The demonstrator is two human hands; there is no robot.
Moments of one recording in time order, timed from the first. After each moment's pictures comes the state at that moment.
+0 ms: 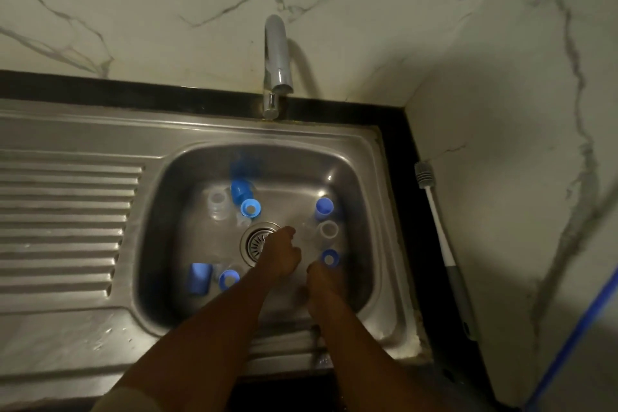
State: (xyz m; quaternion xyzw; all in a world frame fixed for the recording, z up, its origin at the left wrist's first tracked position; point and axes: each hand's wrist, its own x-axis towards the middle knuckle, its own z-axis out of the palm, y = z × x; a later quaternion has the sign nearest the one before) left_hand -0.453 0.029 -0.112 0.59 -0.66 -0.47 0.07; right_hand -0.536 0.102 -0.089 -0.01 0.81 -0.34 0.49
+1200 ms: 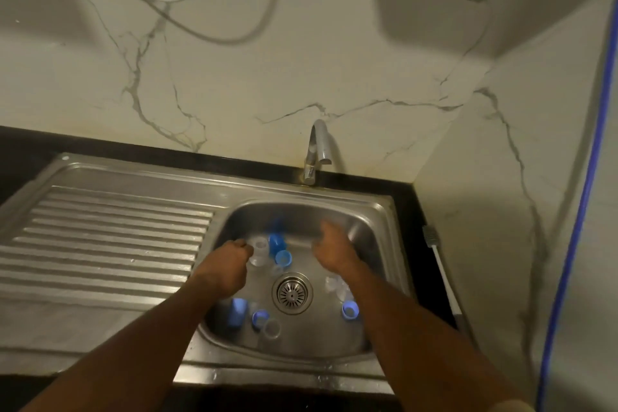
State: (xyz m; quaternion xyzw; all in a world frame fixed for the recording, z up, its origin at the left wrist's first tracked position) left_hand -0.286 0.030 0.023 0.59 -0.79 -0.16 0.04; right_hand -0.521 0.026 0.048 -0.62 0.73 -0.15 0.25
